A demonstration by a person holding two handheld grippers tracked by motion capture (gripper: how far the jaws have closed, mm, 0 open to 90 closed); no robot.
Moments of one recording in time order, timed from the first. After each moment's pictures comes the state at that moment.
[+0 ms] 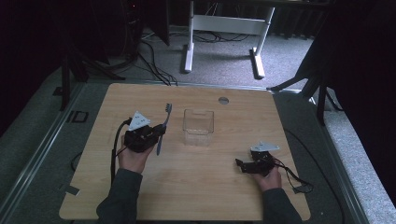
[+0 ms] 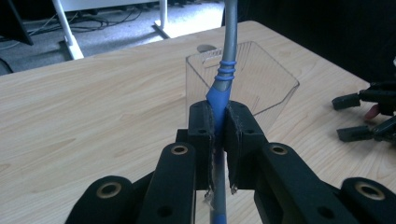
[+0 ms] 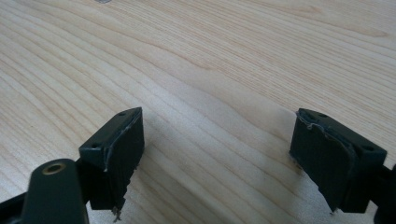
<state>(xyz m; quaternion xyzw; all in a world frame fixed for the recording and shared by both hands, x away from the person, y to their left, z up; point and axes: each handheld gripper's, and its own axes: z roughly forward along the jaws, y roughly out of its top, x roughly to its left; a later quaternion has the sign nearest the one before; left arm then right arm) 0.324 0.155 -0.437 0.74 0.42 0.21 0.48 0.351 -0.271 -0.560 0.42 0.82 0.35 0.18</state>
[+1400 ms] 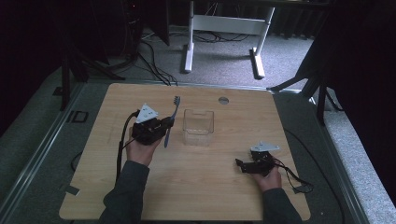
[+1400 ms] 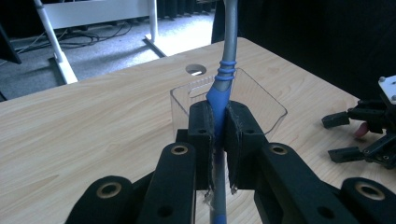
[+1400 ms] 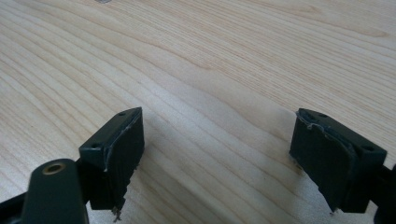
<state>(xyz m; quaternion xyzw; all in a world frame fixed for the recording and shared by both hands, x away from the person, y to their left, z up) 0.341 0.136 -0.423 0.75 0.40 0.21 0.49 0.351 -0.271 -0.560 0.41 0.82 0.35 0.18</state>
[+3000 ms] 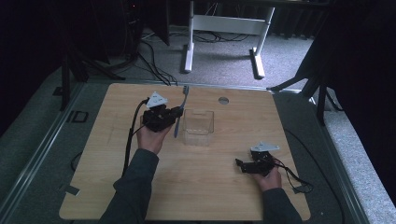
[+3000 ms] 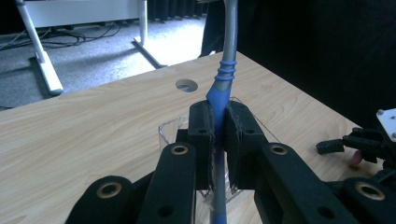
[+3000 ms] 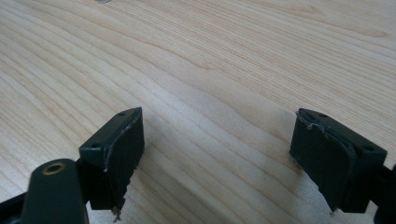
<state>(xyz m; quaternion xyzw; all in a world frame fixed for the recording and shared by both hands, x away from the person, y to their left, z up) 0.381 0.116 -0.413 0.74 0.40 0.18 0.51 0.351 -0.271 -0.560 0.41 0.82 0.35 0.18</state>
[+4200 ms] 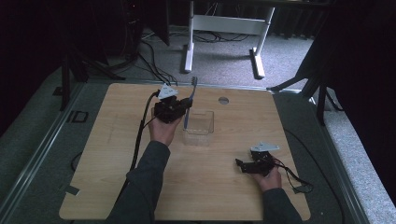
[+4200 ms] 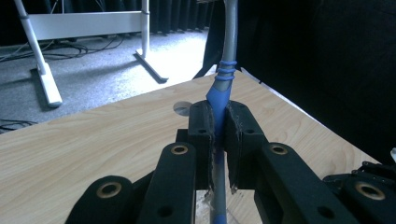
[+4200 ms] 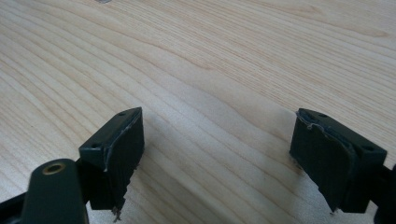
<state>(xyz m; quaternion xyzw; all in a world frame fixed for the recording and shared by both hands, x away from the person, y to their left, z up) 0.408 0.089 -0.405 0.72 0.41 0.19 0.53 0.351 -0.271 -0.560 0.41 0.82 0.35 0.18</state>
